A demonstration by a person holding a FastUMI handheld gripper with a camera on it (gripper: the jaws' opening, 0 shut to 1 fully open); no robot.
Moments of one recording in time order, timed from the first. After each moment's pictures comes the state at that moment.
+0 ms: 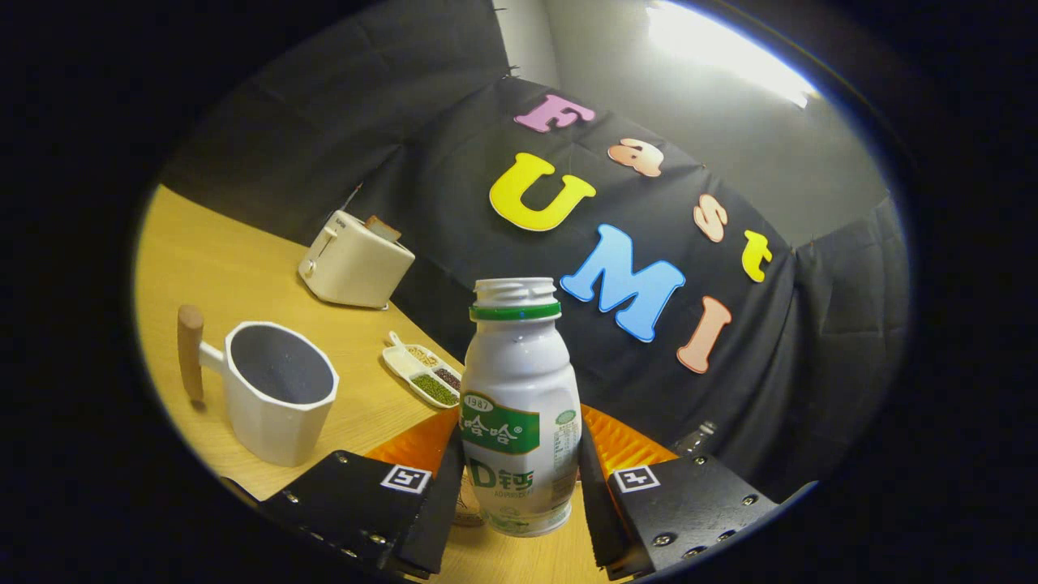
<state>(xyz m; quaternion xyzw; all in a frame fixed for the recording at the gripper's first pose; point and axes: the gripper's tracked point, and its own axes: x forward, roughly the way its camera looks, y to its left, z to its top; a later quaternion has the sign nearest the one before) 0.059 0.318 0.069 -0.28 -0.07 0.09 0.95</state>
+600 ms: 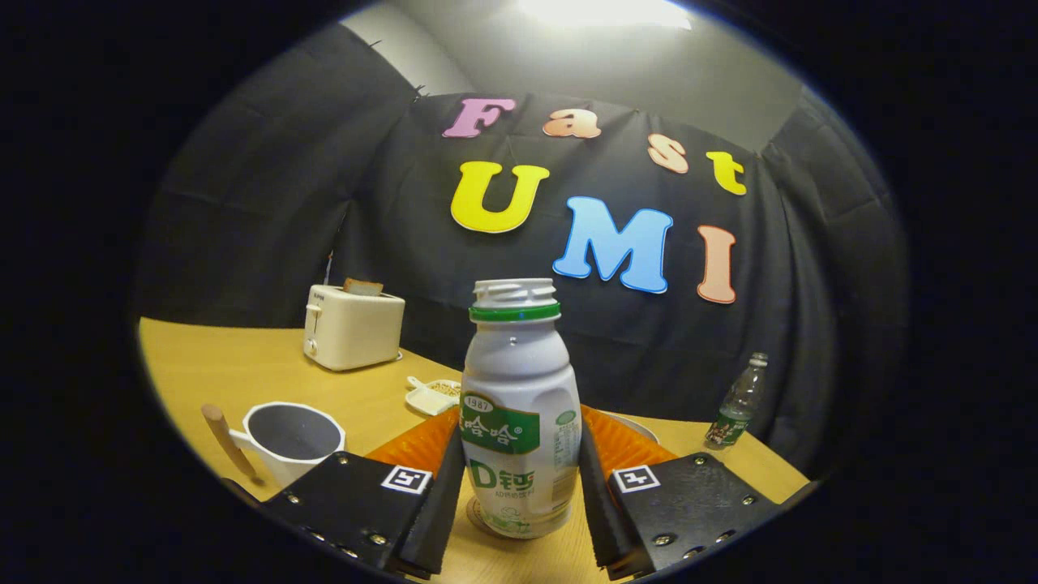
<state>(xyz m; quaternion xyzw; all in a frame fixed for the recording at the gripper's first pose) 0.077 0.313 0.064 -0.08 -0.04 0.14 0.99</state>
